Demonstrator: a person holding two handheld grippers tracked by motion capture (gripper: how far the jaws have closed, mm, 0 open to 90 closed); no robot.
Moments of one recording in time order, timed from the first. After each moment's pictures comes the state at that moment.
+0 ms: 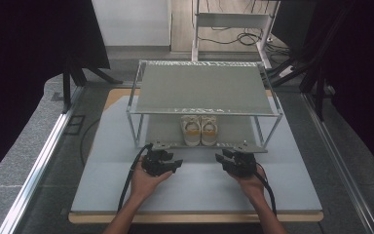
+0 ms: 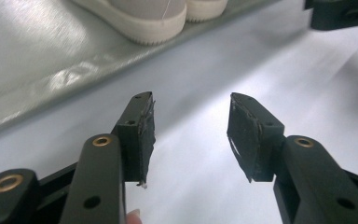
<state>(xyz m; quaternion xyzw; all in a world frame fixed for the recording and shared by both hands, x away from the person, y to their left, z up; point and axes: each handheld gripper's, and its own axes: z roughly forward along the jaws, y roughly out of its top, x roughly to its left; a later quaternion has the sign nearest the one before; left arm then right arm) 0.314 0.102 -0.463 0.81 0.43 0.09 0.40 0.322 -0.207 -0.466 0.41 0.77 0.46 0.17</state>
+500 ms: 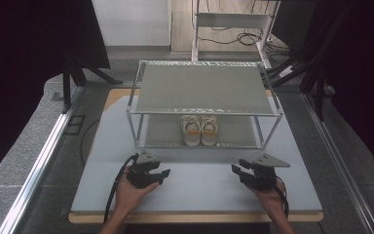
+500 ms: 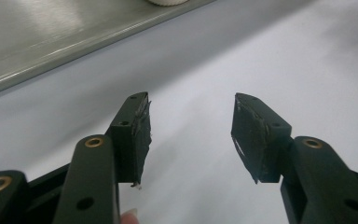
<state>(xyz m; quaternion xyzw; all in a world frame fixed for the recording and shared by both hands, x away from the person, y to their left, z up) 0.283 0.137 -0.466 0.81 0.42 0.11 0.39 0.287 -0.258 -0.468 0.43 0.76 0.46 0.18</state>
